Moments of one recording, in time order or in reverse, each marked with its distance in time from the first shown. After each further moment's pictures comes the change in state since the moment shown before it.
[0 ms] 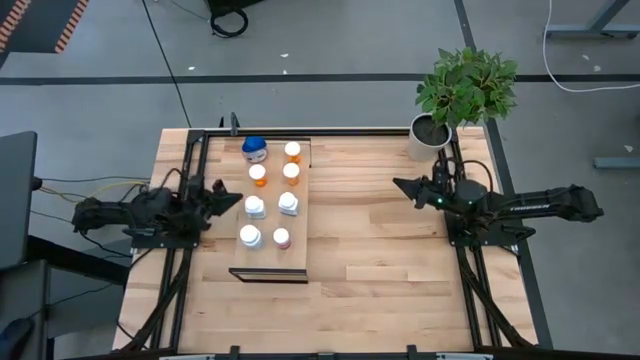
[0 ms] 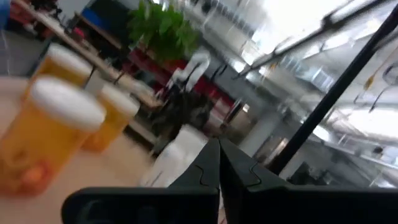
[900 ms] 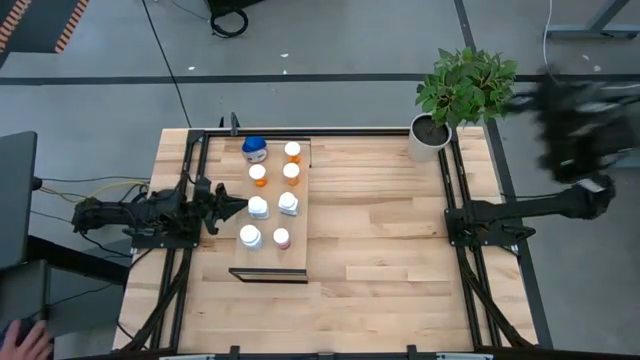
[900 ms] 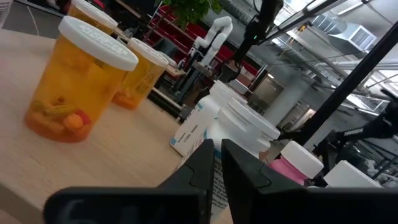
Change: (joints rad) left arm 0.000 0.002 -0.004 -0.181 0.010 0.027; right arm 0.000 0.077 0.989 0.001 0.000 0.003
